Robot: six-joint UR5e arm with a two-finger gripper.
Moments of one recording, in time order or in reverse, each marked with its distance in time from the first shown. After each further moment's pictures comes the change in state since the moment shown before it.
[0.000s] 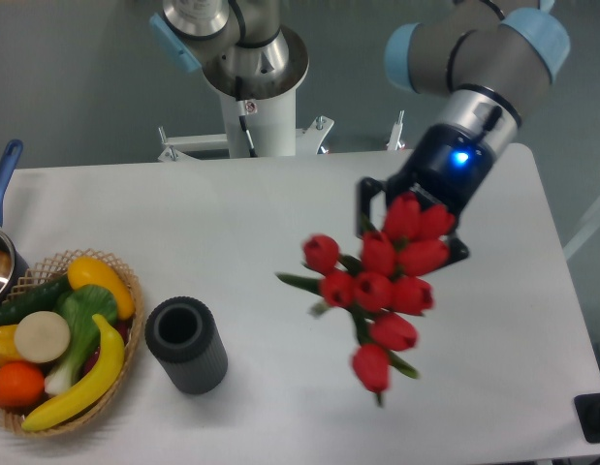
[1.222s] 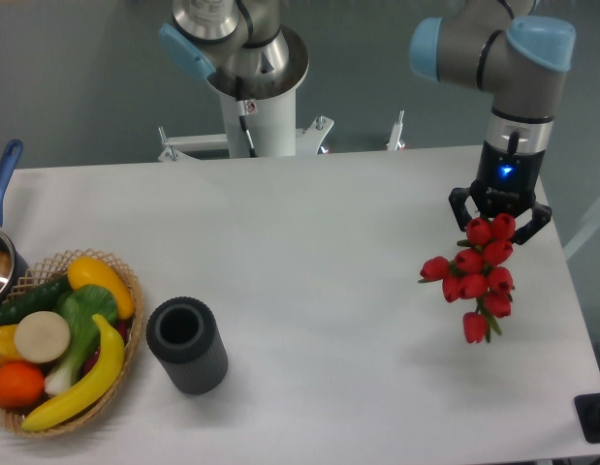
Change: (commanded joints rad) arm 0.060 0.071 -0.190 -0.058 0.836 0.477
